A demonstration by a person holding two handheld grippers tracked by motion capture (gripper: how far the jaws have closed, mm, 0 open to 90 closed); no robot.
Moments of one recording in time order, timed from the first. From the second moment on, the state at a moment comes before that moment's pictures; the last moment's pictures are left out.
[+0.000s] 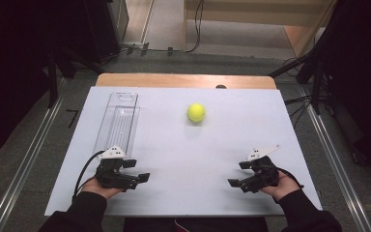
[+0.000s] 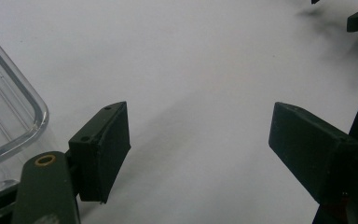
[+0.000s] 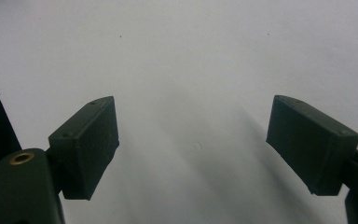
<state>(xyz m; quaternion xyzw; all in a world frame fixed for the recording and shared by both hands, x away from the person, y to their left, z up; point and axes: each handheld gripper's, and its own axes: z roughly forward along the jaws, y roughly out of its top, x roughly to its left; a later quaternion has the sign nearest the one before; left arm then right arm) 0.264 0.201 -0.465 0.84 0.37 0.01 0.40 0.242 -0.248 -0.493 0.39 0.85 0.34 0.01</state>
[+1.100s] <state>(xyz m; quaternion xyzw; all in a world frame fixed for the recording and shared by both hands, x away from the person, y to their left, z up) 0.265 0.190 -0.460 0.84 0.36 0.02 0.40 0.240 -0.244 -0.493 0.39 0.85 0.34 0.01</state>
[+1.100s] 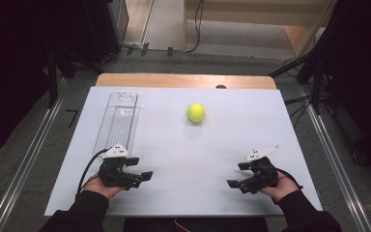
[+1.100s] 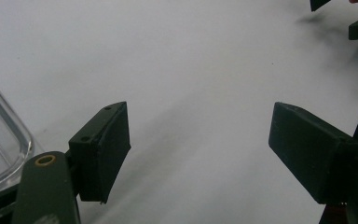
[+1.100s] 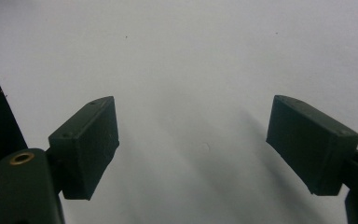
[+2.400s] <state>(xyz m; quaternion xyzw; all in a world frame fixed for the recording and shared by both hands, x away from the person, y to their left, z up) 0.275 0.162 -0.446 0.84 0.34 0.03 0.42 0.240 -0.245 -0.492 0.39 0.85 0.36 0.01</state>
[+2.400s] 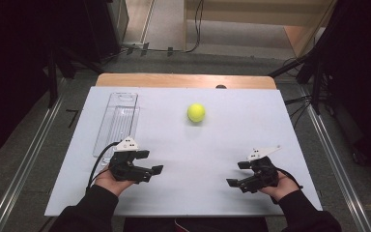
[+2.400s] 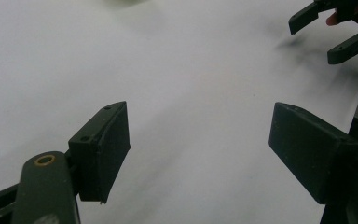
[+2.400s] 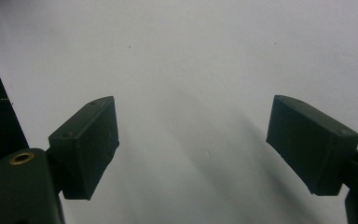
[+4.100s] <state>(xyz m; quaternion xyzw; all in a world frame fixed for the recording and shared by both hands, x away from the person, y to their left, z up) 0.314 0.126 -0.445 0.84 0.33 0.02 0.42 0.238 -0.250 -0.490 0.38 0.84 0.39 0.02</state>
